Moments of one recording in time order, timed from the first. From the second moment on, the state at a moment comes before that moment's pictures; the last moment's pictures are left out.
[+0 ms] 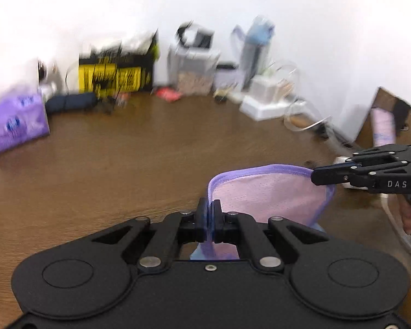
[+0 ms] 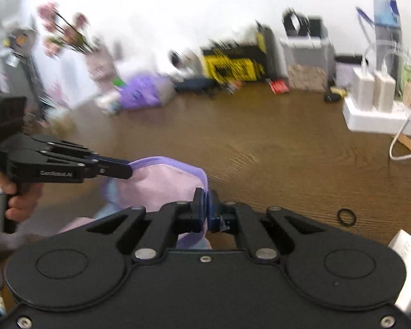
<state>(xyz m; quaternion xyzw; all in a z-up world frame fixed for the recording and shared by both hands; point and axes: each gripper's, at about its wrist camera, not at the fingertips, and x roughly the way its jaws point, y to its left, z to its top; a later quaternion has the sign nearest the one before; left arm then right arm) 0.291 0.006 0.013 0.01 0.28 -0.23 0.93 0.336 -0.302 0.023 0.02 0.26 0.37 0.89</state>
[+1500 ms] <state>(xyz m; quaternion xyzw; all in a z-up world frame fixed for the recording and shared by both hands) 0.223 -0.028 -0.030 0.10 0.31 -0.19 0.93 0.179 -0.256 0.011 -0.18 0.19 0.50 0.83</state>
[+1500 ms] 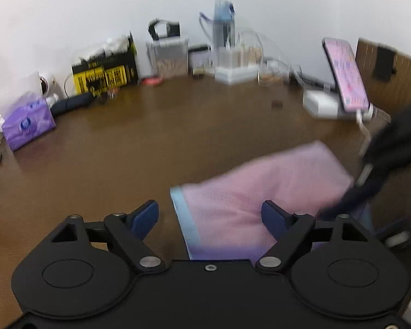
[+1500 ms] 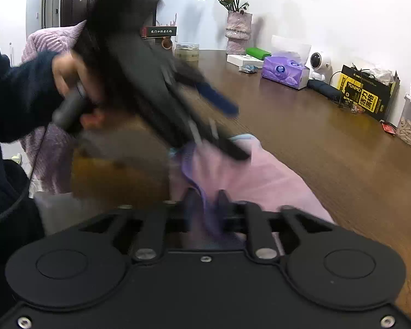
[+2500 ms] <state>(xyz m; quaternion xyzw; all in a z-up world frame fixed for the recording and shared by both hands) 0.176 0.012 -0.030 0.10 0.33 -0.16 0.92 0.196 -0.249 -0.018 -0.21 0.24 0.38 0.87</state>
